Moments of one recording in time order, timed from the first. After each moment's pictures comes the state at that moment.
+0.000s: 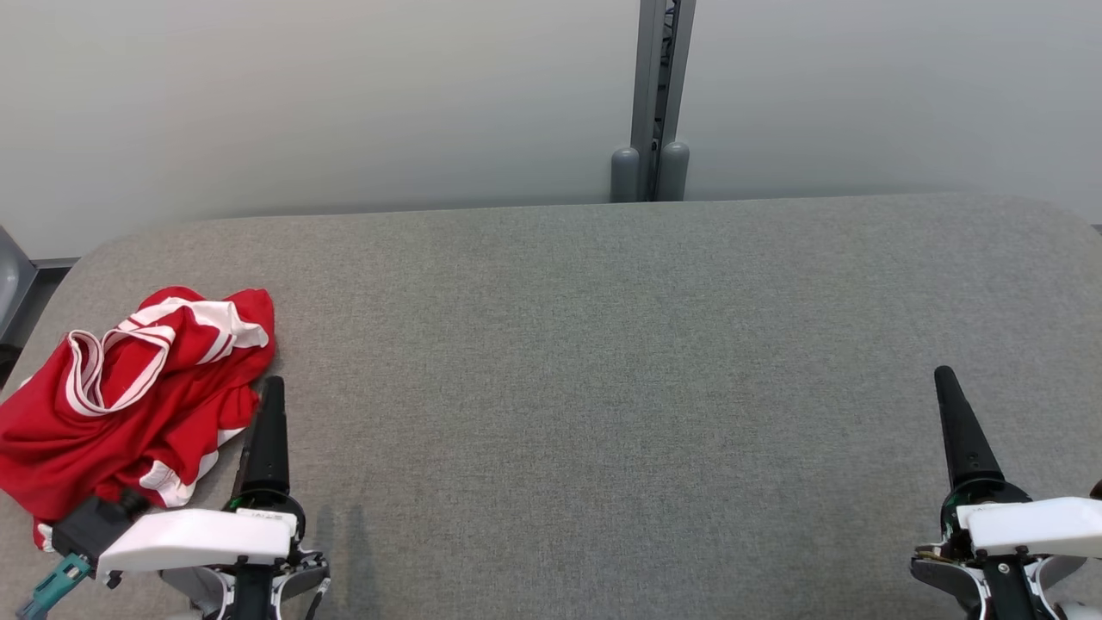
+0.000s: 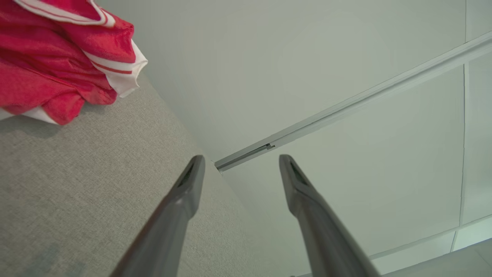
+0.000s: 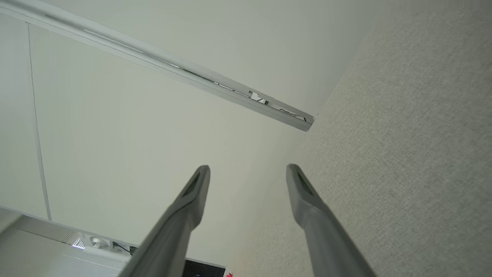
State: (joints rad) left arm -0.07 0.04 0.00 0.17 -1.22 -0.06 -0.05; right arm -0.05 -0.05 -0.02 0.10 1.30 0.13 -0.04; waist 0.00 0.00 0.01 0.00
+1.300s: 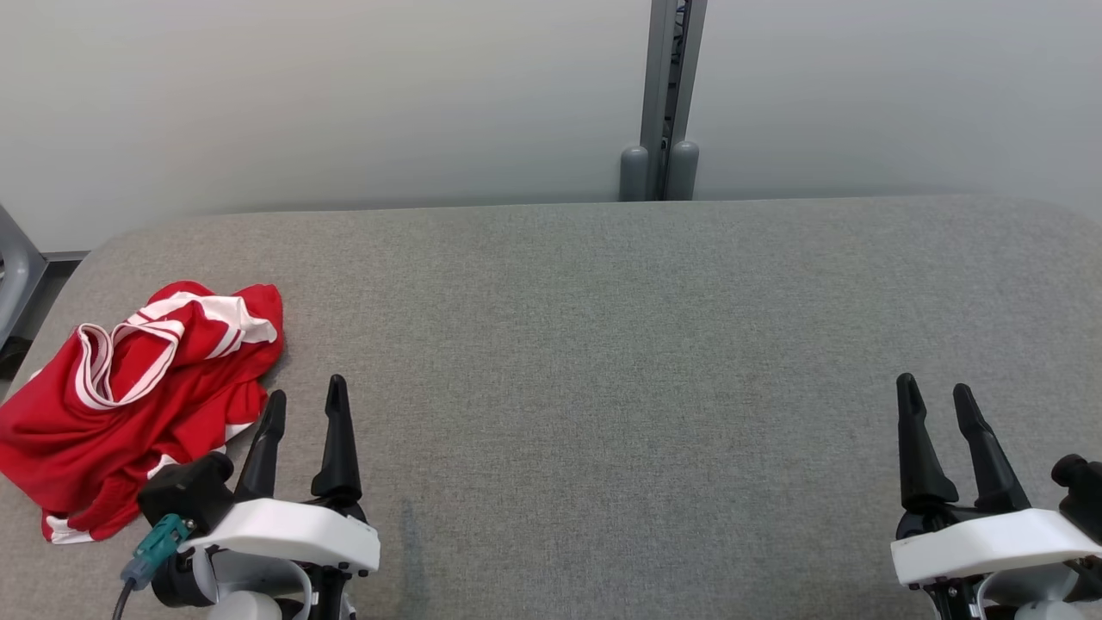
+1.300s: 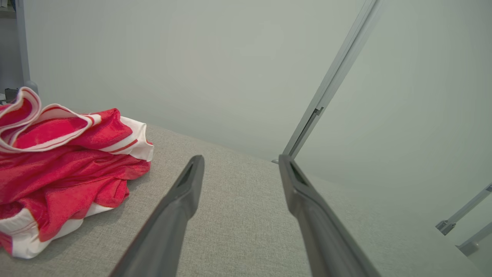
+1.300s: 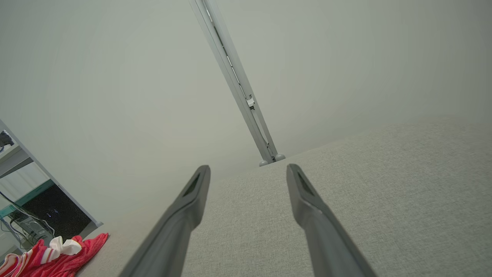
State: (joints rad) left arm -0.09 0.04 -0.11 0.20 -0.52 0.05 -0.16; right arm -0.03 -0.08 0.03 0.08 0.54 0.13 -0.16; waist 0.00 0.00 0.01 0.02
